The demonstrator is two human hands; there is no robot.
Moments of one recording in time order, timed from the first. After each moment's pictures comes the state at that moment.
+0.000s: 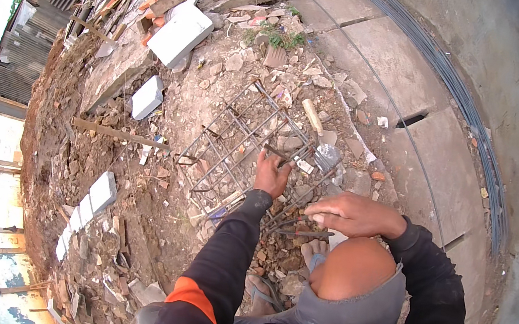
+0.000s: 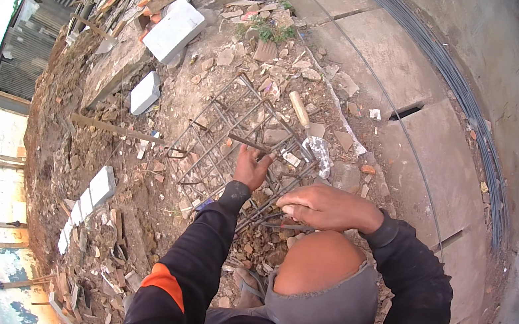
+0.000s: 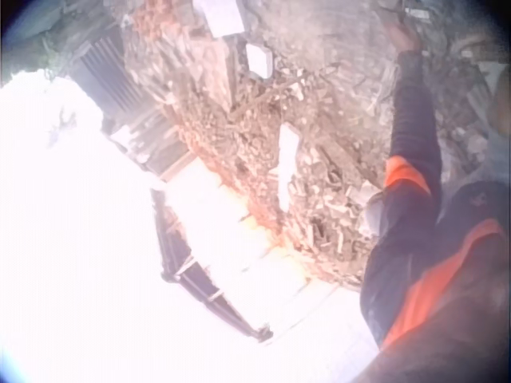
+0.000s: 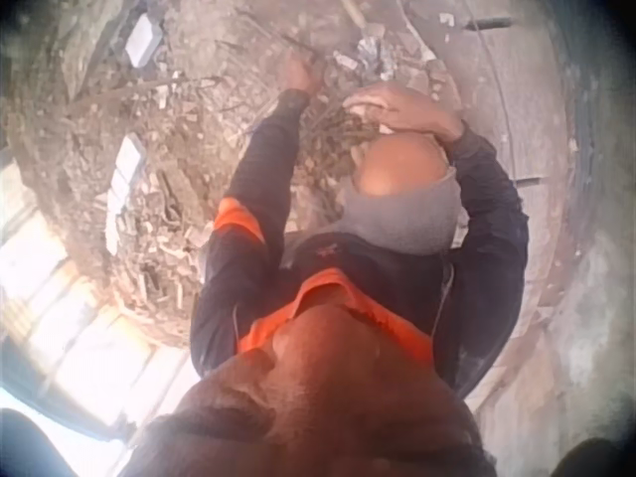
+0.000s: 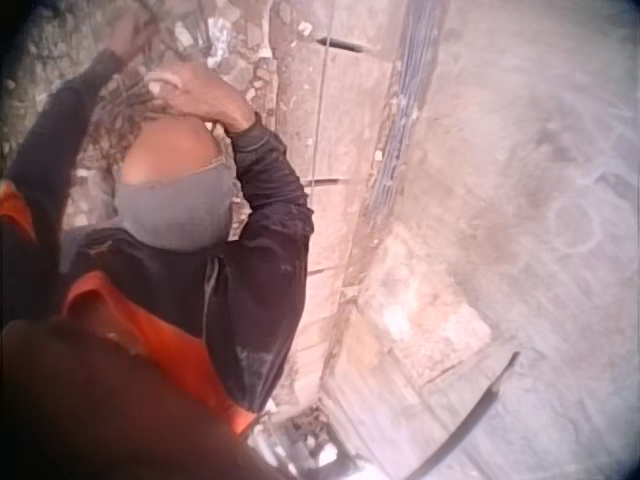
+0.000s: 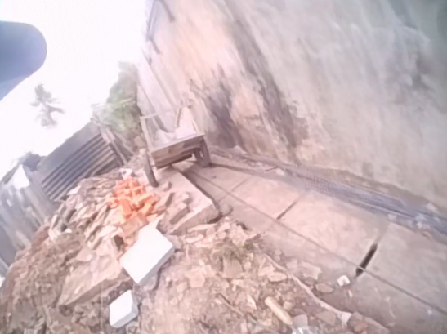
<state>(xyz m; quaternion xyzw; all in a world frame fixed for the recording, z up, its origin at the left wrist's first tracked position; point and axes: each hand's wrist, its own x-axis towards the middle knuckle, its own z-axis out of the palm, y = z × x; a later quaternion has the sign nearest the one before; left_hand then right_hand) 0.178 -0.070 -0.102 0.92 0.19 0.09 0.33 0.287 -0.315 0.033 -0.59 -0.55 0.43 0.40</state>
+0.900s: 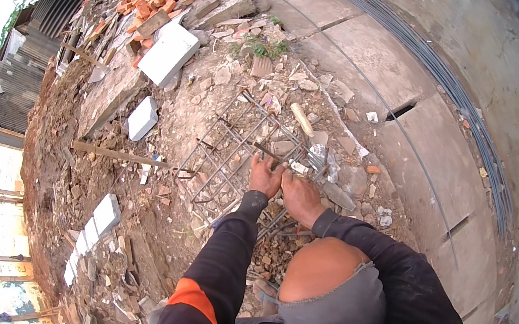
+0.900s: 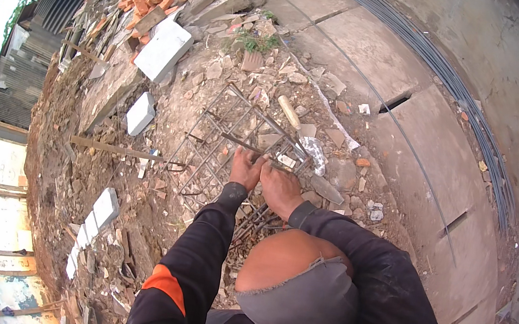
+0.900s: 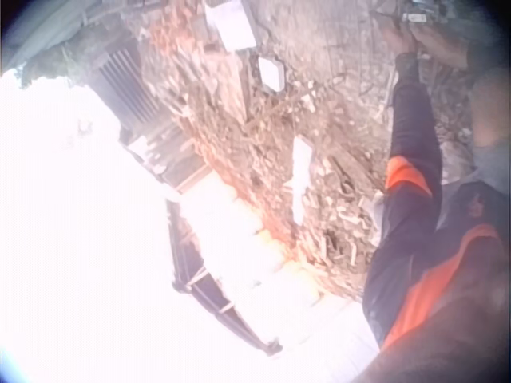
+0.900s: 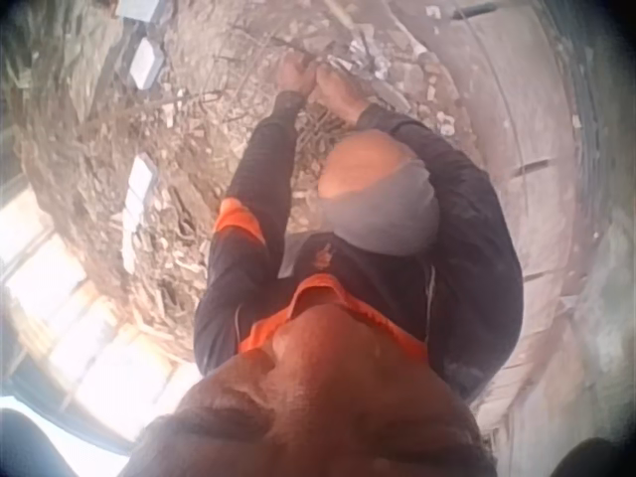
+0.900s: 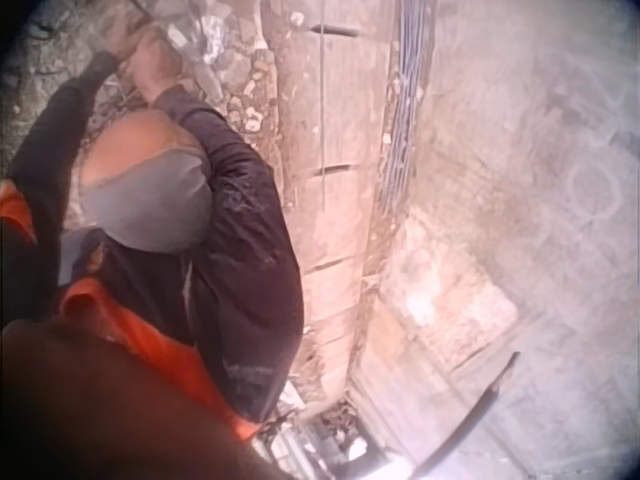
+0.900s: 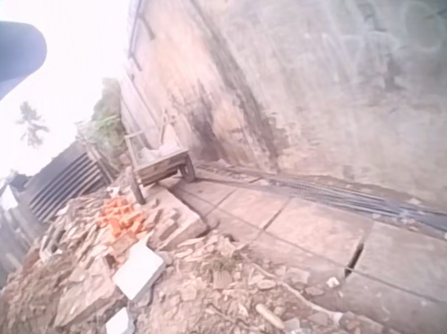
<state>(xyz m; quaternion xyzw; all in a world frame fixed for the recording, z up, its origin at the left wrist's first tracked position) 0.183 -0.061 -0.113 0.94 0.16 0.07 0.31 0.212 -0.219 -0.081 -0.85 -0.38 0.12 0.33</state>
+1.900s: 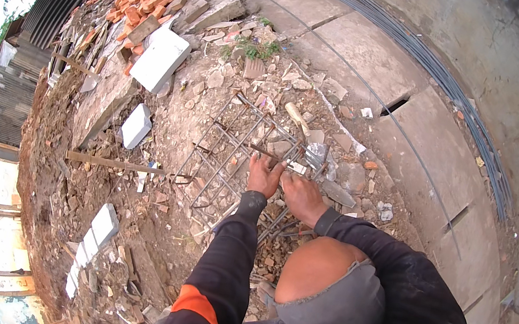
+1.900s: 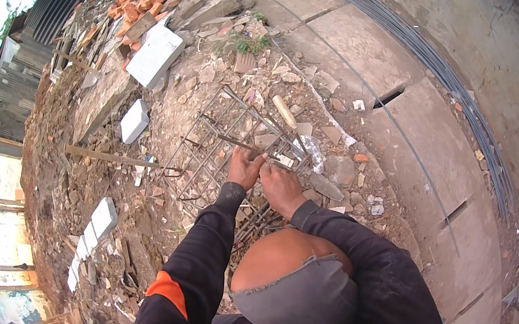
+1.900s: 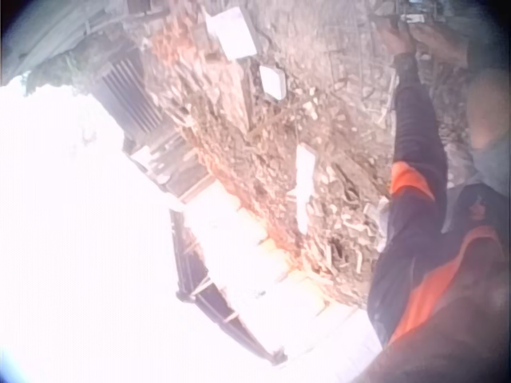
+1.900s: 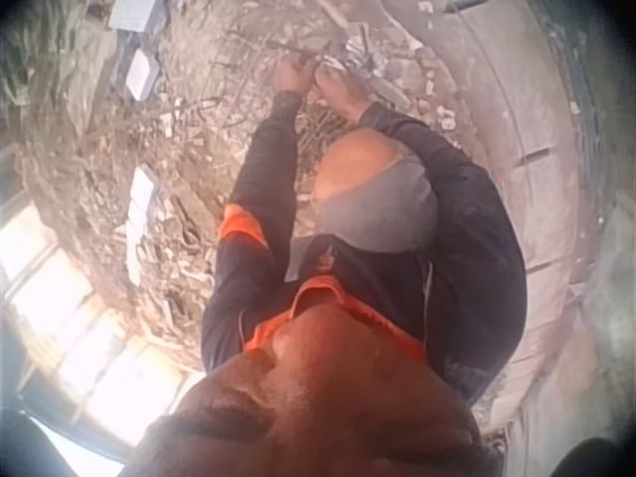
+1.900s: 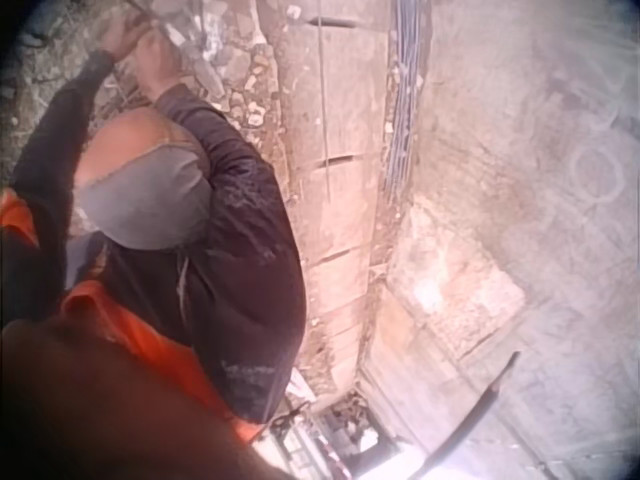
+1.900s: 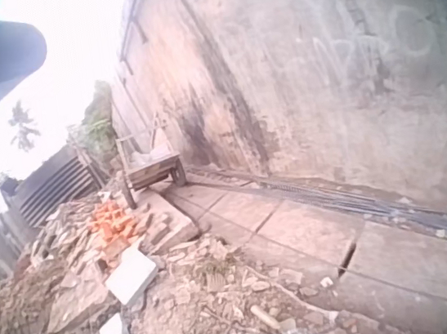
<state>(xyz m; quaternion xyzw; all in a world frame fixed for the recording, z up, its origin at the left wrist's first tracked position) 0.184 -0.055 -0.115 0.92 0.14 0.11 0.36 0.207 -0.219 -0.091 -0.85 -0.39 0.05 0.35</state>
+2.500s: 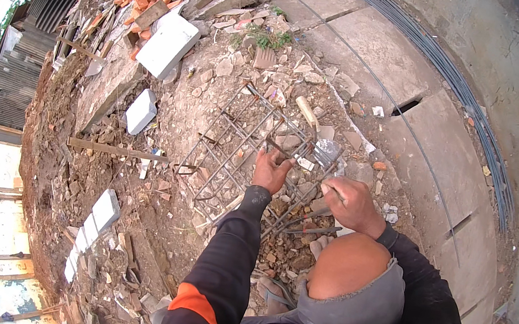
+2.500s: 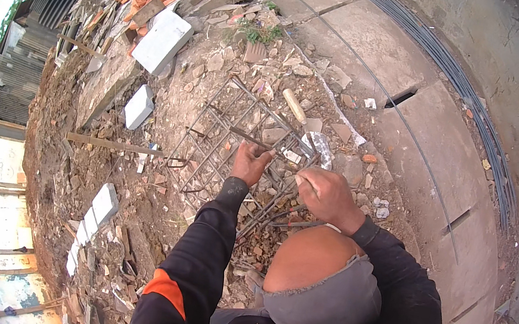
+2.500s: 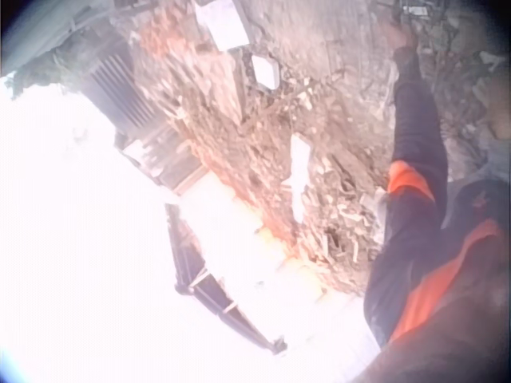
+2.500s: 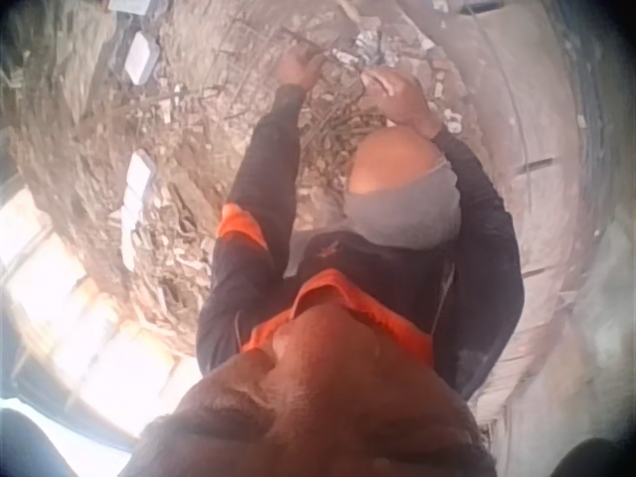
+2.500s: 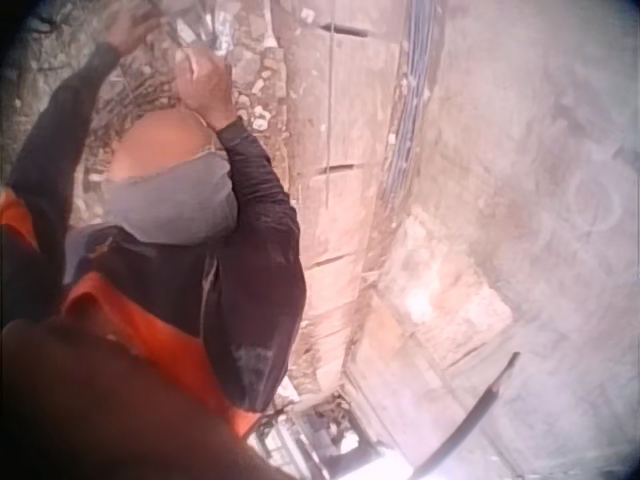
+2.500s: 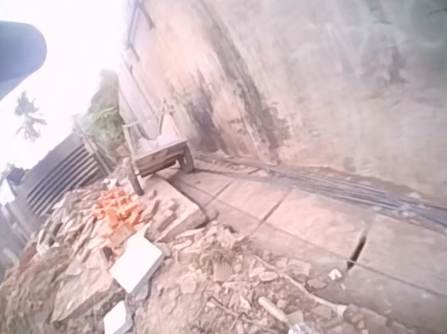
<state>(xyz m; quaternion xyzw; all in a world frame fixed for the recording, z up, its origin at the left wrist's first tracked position) 0.189 -0.052 -0.097 0.88 0.21 -0.01 0.43 0.243 -0.310 -0.034 -0.77 -0.41 0.13 0.48</state>
